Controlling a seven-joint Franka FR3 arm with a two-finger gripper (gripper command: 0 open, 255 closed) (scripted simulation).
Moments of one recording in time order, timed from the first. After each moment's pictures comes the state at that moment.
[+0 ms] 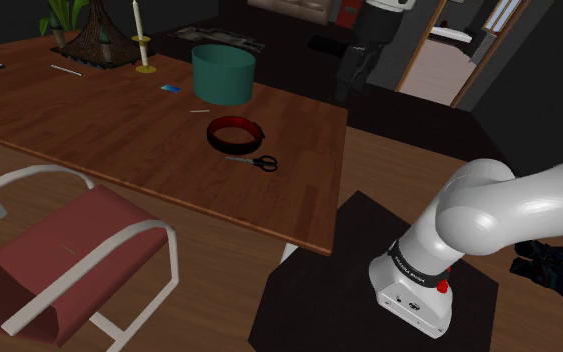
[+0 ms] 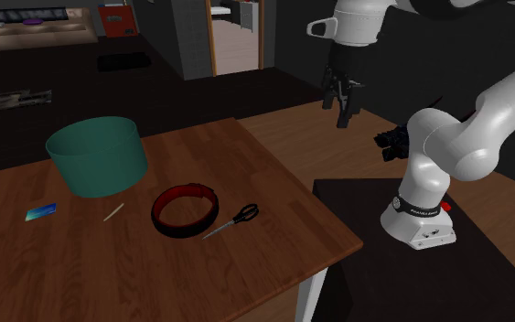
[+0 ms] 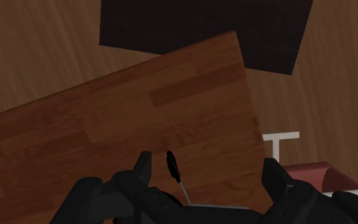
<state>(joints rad) 0.00 -0.79 0.07 -2.41 0.02 1.65 -0.07</state>
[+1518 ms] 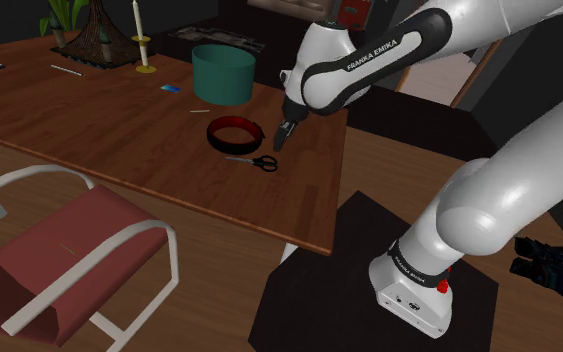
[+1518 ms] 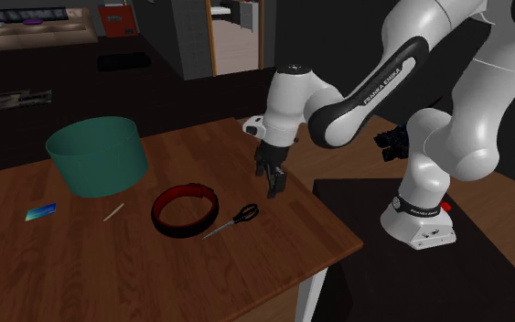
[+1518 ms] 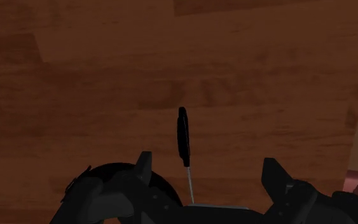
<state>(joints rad) 0.02 -0.20 0.00 -2.59 -0.04 2.56 -0.31</state>
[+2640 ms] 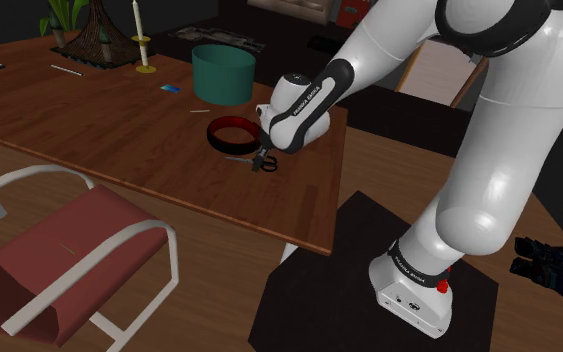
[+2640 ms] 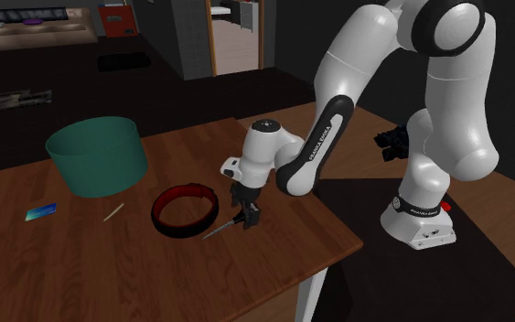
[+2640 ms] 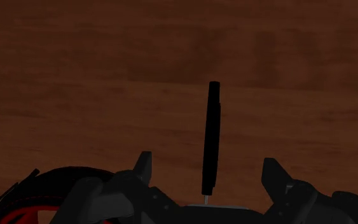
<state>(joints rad) 0.01 0.29 -0.01 -2.43 -0.02 2.95 -0.44</state>
